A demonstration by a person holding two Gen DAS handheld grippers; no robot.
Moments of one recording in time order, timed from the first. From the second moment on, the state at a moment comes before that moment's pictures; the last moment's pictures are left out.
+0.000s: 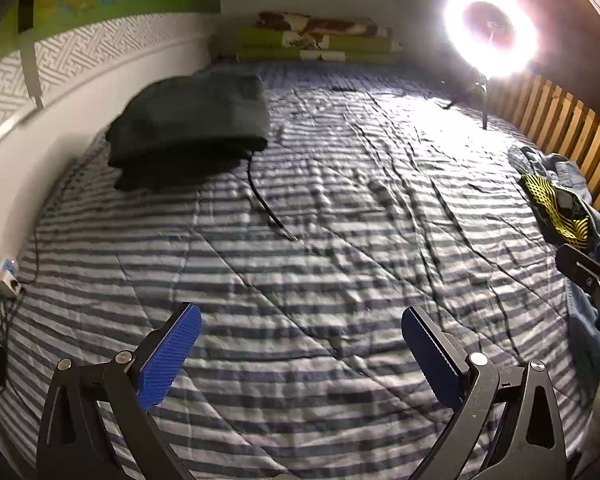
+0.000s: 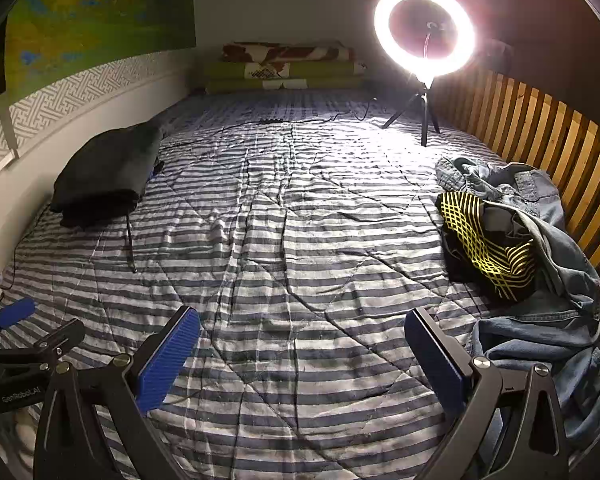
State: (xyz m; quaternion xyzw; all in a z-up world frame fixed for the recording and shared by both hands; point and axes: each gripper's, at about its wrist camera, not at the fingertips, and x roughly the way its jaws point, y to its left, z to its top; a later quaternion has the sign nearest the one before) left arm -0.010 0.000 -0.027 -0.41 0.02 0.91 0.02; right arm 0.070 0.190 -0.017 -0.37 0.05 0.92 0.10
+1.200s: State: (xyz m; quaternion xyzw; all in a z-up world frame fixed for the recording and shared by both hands) left arm -0.025 -0.002 -0.046 -0.42 0.01 0.91 0.03; right arm 0.055 0.186 -0.033 -0.39 0.06 0.91 0.09
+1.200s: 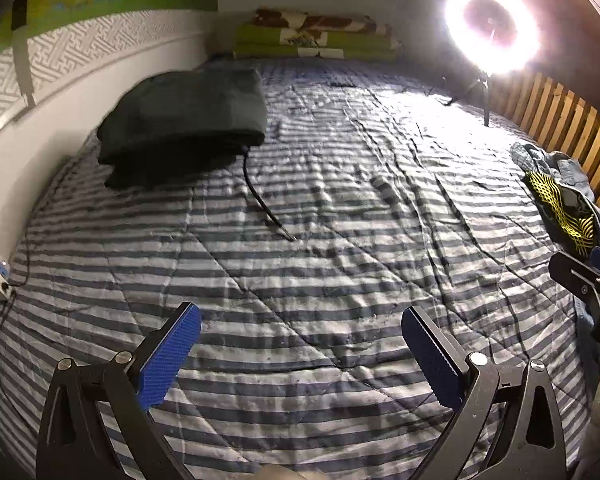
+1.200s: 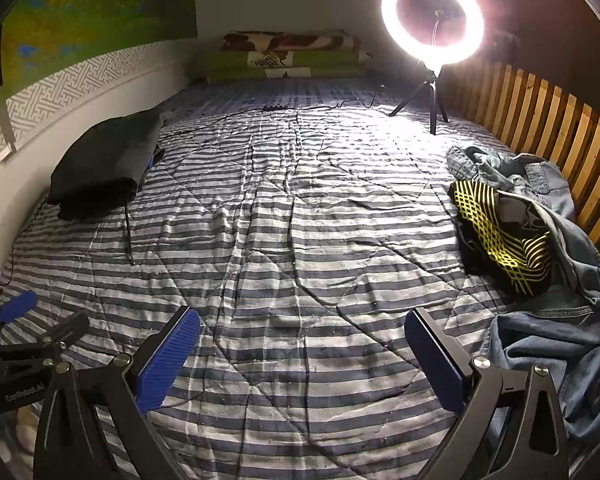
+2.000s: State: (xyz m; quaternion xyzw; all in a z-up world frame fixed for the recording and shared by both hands) left arm -0.032 -0.007 -0.052 -0.42 0.00 0.91 0.02; right arm 0.052 0.188 -0.040 -0.40 0.05 0.91 0.09
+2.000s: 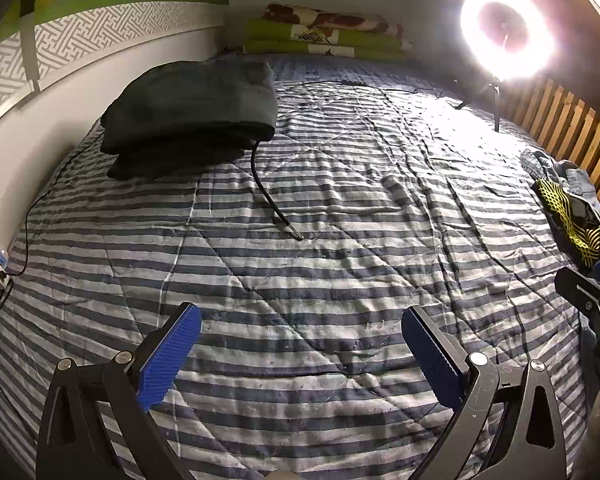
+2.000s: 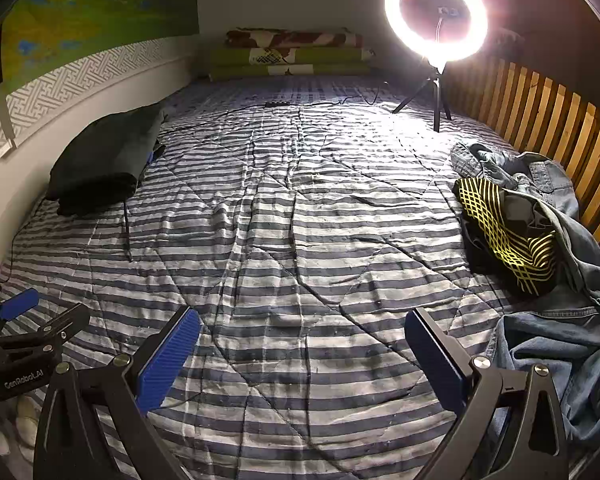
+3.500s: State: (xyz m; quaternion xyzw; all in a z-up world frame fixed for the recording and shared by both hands) left arm -0.053 0.008 -0.087 -0.46 0.01 0.89 0.03; right arm 0.009 0.456 -0.080 -0.44 0.19 0.84 0.24
